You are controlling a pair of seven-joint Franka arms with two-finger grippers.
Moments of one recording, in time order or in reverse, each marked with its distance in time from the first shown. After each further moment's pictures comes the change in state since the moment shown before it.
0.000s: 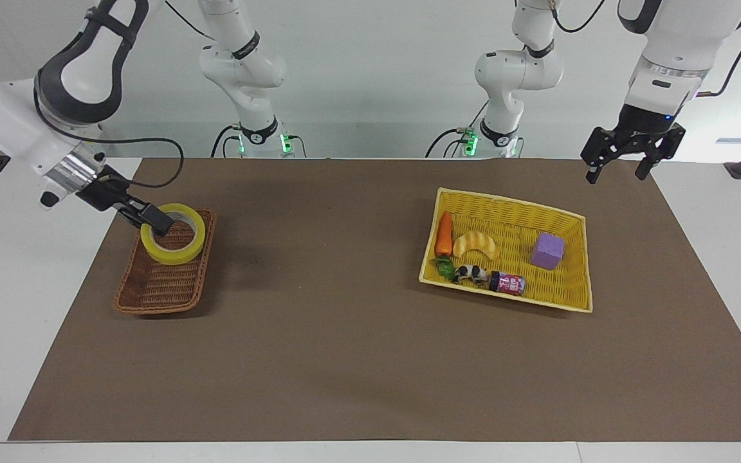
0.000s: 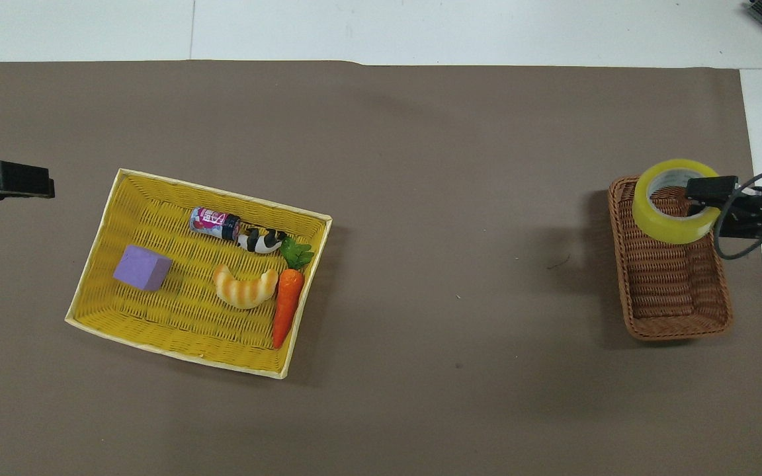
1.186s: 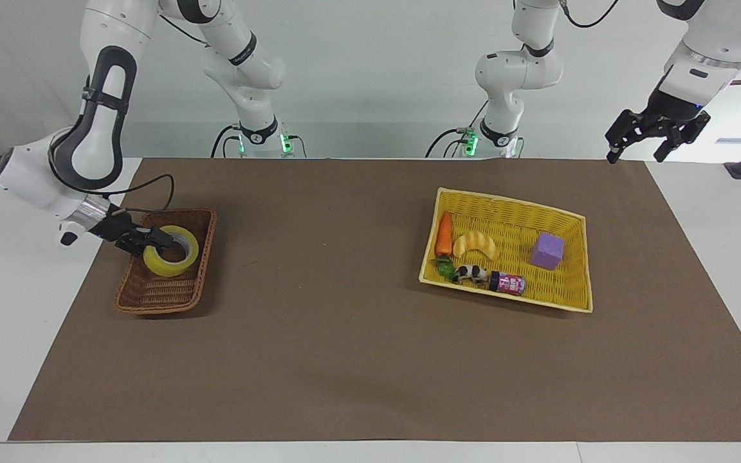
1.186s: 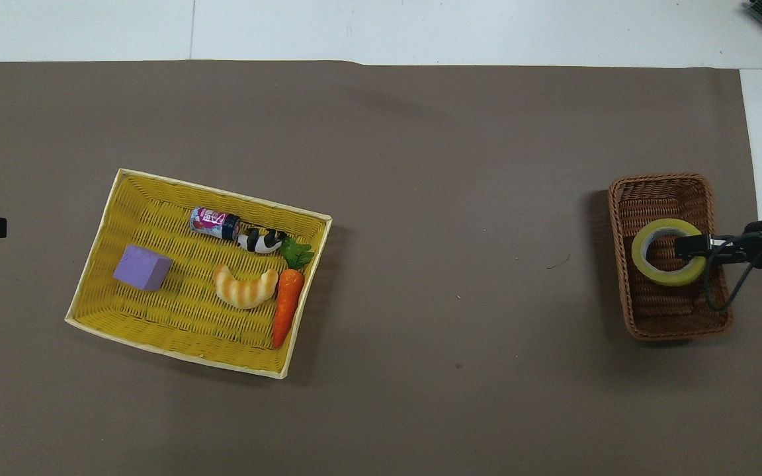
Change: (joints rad) left arm 0.051 -0.020 0.035 0.014 -0.037 -0.159 0.111; right arm -0.077 0.147 0.000 -0.068 -0.112 0.084 -0.427
